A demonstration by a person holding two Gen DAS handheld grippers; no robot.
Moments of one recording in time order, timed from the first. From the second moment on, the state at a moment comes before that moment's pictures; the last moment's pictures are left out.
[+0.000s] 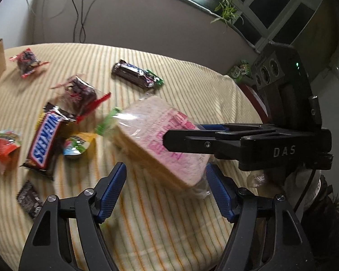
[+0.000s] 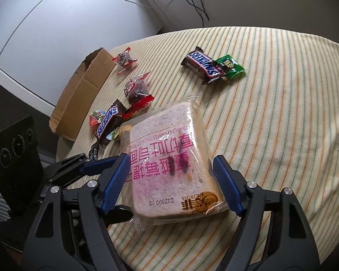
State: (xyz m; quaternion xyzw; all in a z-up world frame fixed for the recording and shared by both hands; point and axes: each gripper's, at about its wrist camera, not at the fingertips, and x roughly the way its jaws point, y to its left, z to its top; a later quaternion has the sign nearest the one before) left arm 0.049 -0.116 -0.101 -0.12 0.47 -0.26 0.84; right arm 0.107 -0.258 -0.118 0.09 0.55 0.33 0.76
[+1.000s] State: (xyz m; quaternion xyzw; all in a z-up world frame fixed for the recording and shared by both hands) left arm 0.024 -0.039 -0.047 -0.10 0.37 -0.21 0.90; right arm 0.092 -0.173 -0.050 0.04 0.51 0.38 0.77
